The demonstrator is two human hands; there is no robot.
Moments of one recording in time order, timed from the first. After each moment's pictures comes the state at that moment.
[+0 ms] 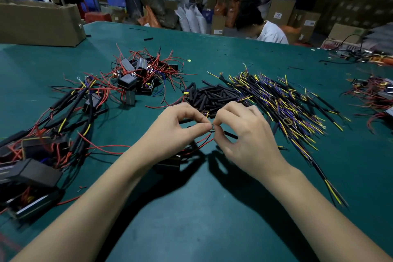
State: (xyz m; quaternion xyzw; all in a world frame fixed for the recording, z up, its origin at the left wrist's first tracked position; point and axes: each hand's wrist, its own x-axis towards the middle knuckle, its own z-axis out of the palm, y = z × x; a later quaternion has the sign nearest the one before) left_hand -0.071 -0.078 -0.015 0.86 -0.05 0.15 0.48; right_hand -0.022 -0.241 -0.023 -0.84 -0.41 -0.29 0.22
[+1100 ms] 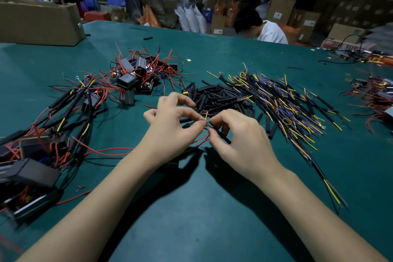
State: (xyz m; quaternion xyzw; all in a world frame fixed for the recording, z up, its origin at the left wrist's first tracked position) left_hand -0.074 -0.086 -0.017 0.90 0.02 0.23 0.37; right_hand -0.029 -0.238 -0.029 -0.85 -0.37 -0.21 0.30
